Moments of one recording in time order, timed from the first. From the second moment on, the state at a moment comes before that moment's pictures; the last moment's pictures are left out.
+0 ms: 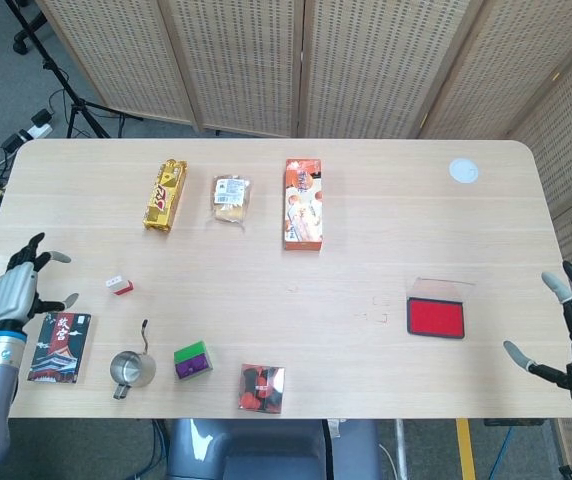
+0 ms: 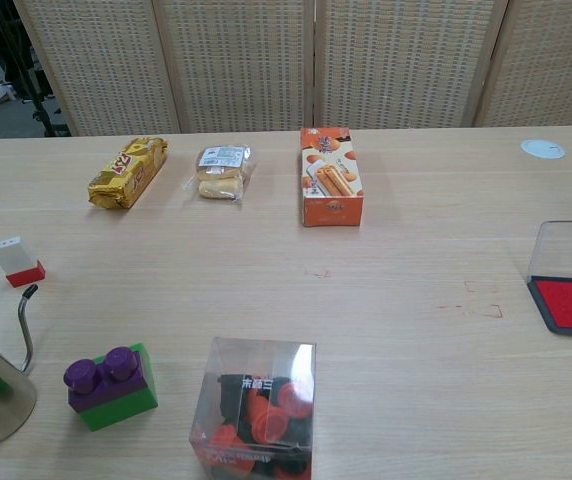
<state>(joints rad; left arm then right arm) -0.37 -1.25 -0.25 -1.57 0.91 1.06 0.04 0.05 -1.11 0.12 -1.63 -1.62 1.70 0.33</state>
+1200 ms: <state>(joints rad) -0.61 -1.51 -0.27 -1.37 0.47 0.98 0.37 0.05 -1.09 0.12 -1.63 -1.60 1.67 0.35</state>
